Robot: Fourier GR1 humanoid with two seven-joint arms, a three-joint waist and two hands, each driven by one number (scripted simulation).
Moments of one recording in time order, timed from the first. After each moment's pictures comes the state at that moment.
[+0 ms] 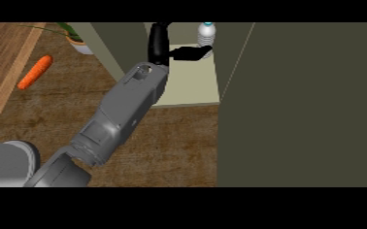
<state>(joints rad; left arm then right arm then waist) -1.16 0.01 -0.34 -0.31 0.49 0.65 -0.49 0.87 -0.17 -0.27 -2.36 -0.38 0.64 -0.31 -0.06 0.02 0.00</state>
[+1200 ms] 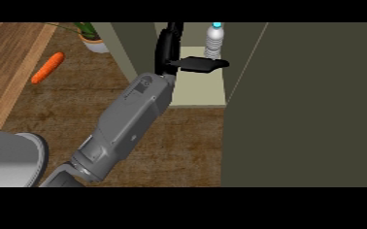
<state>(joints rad) -1.01 0.00 -0.35 -0.62 0.59 0.43 -0.53 0.86 -0.17 -0.26 -2.37 -0.40 0.63 -0.26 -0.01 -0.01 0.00</state>
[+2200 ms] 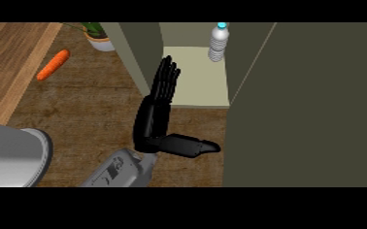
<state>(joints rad) -0.39 0.12 -0.62 -1.45 0.53 0.54 -0.38 0.80 -0.18 -0.15 -2.38 -0.39 0.61 -0.18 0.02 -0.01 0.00</state>
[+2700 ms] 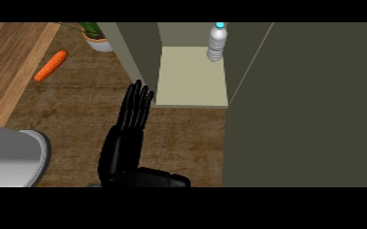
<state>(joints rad) -0.14 0.26 -0.64 -1.71 0.52 0.52 -0.39 0.82 -0.27 0.02 -2.39 -0.37 0.73 -0.12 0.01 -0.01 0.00</state>
